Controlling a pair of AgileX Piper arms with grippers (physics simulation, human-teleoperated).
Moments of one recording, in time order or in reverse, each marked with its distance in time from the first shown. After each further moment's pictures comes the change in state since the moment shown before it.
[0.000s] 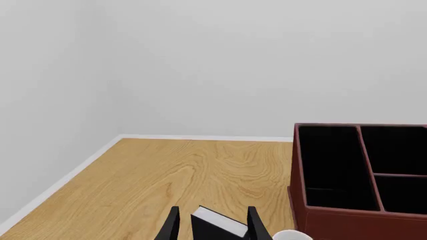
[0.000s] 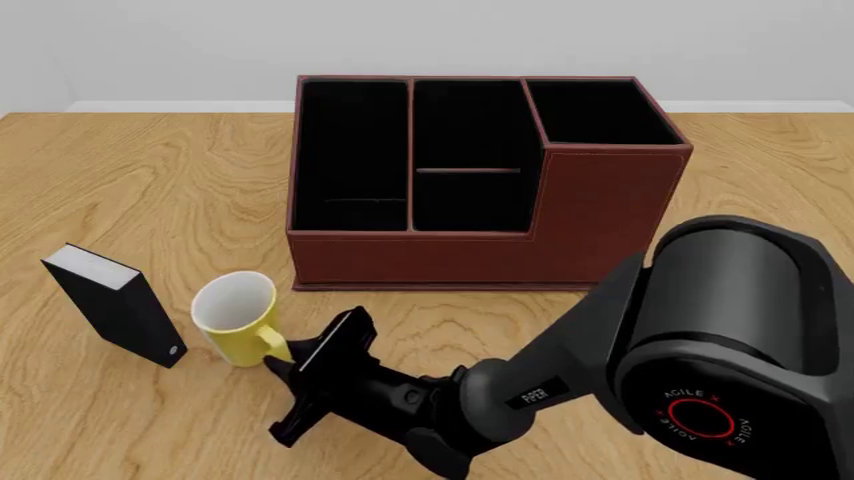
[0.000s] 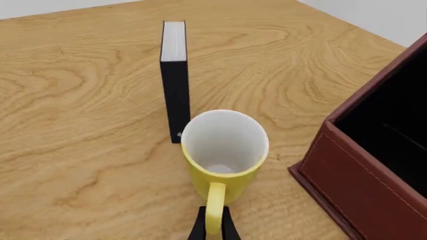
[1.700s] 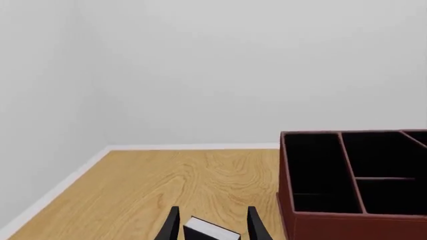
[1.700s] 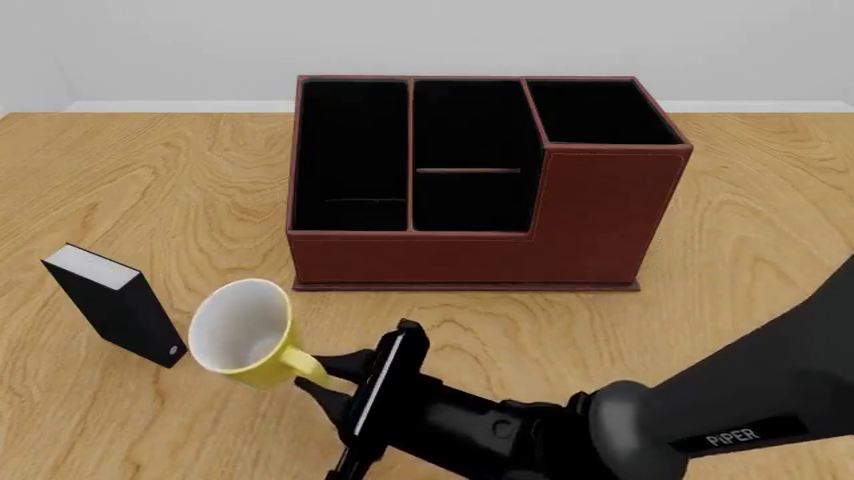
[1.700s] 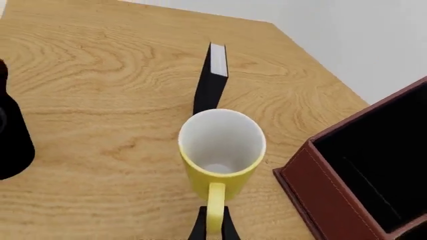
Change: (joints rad) left arm -0.059 0.000 -0.068 0.039 0.010; right arm 0.052 -0.340 0.361 -0.064 -0.257
